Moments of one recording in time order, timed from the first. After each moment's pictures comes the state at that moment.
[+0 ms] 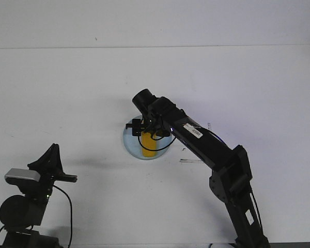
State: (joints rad) left arm -0.16 0.33 0.39 0.12 -0.04 -0.05; right arm 0.66 2.19 2.00 -1.07 -0.06 0.69
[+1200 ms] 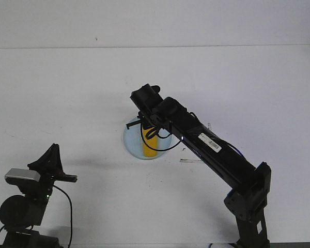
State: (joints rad) left arm -0.16 0.33 0.39 0.12 -0.04 -0.05; right arm 0.72 2.00 2.00 -1.05 0.20 0.38
